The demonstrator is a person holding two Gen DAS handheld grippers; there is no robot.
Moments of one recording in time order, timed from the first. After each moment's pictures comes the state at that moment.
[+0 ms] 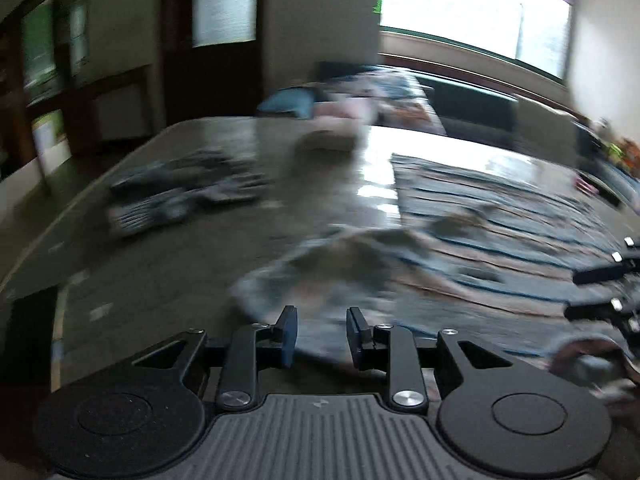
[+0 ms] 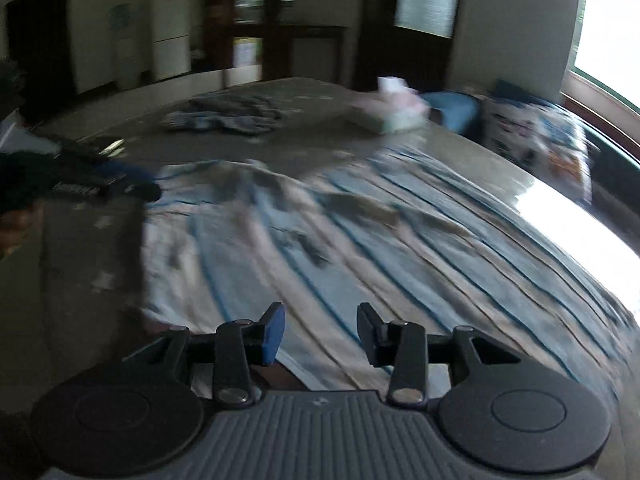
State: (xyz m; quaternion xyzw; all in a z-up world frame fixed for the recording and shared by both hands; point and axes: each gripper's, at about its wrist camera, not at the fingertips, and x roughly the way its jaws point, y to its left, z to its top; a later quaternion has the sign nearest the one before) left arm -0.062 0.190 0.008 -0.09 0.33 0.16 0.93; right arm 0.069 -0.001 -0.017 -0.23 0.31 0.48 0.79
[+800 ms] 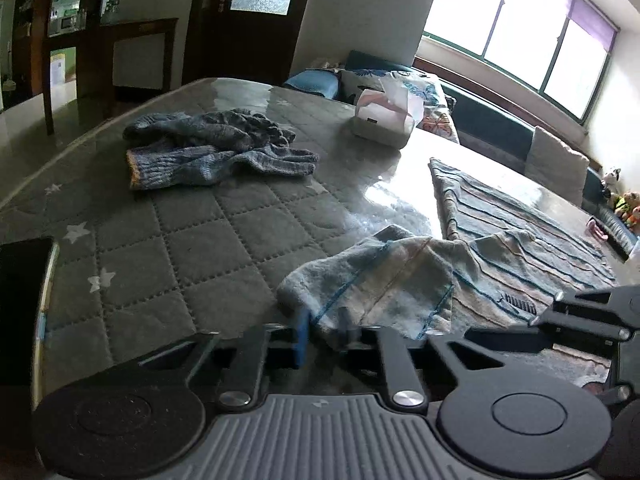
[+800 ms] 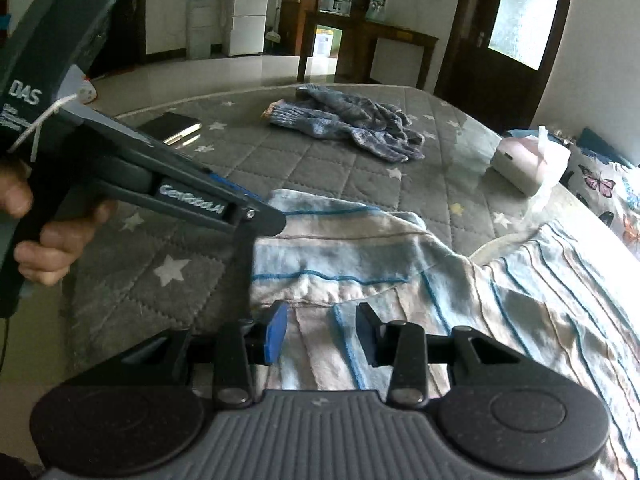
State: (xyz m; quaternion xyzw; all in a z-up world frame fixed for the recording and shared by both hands) left arm -0.056 0.243 -0.015 -0.18 0.33 0.15 0.91; right arm 0.017 0.125 -0.047 -0.28 0.29 0.55 0.73
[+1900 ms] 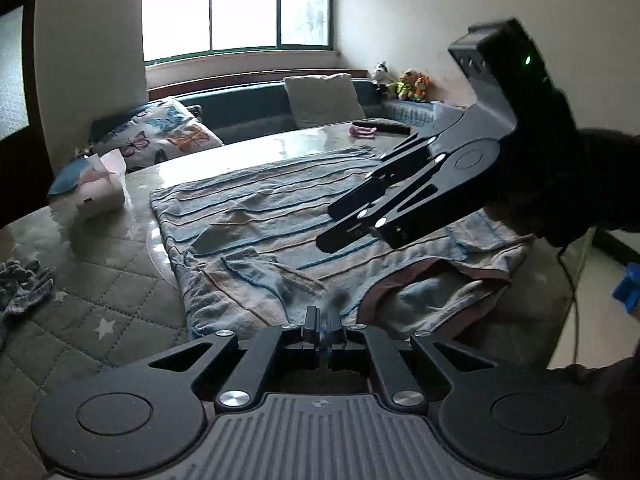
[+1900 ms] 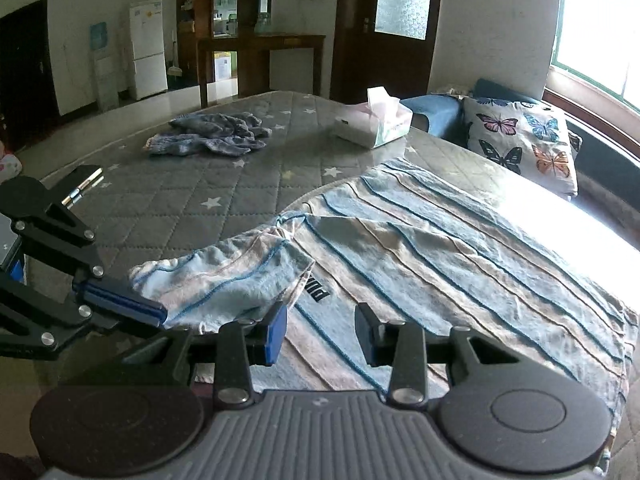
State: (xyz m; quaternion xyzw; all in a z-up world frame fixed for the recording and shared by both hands) left arm -0.063 0.111 0.013 0.06 0.29 -0.19 0.94; right arm 0.077 -0.005 -0.010 -0.19 0.31 0.44 0.82
